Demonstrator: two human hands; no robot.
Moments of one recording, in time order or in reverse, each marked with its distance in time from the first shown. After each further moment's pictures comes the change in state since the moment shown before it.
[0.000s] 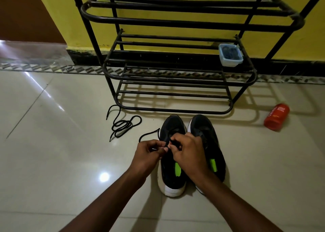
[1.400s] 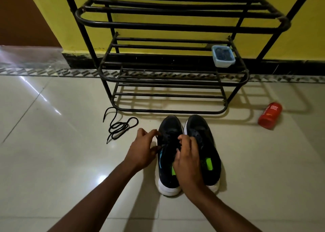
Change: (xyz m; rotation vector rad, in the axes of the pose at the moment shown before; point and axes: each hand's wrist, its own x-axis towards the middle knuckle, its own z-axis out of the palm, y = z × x) left_hand 0.029 0.005 -0.016 0.907 -0.021 0.299; right_hand -0.038 0.005 0.020 -0.094 0.151 0.159
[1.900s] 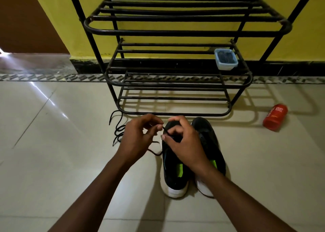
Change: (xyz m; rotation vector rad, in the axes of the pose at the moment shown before) left_hand -0.012 0.034 -0.066 -0.368 0.286 0.229; right_hand 0.058 -0.036 -0.039 0.599 -0.299 0.026
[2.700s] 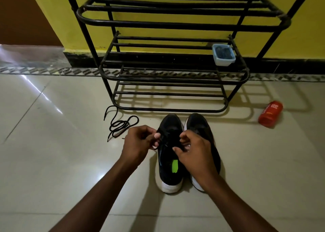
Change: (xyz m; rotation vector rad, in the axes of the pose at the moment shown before) left_hand -0.020 -0.024 0.035 -0.323 -0.007 -0.457; right_hand -0.033 0.034 -0.018 -0.334 0.103 0.146
